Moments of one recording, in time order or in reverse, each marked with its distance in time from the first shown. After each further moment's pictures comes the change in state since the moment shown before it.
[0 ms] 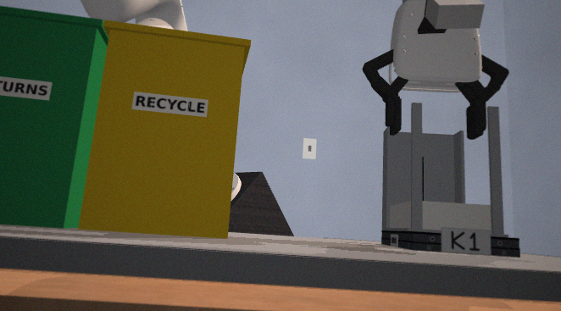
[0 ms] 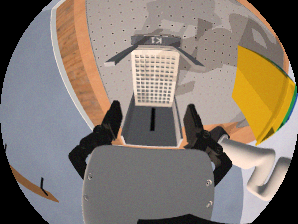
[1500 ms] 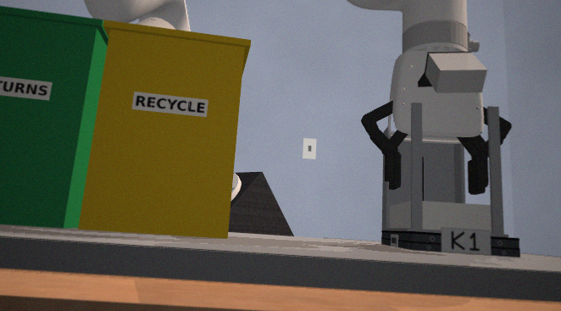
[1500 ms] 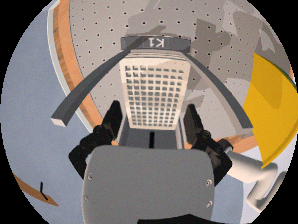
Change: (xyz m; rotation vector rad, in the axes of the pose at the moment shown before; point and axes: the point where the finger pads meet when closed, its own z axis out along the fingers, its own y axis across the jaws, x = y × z) arm 0.000 0.000 0.065 0.000 0.000 0.000
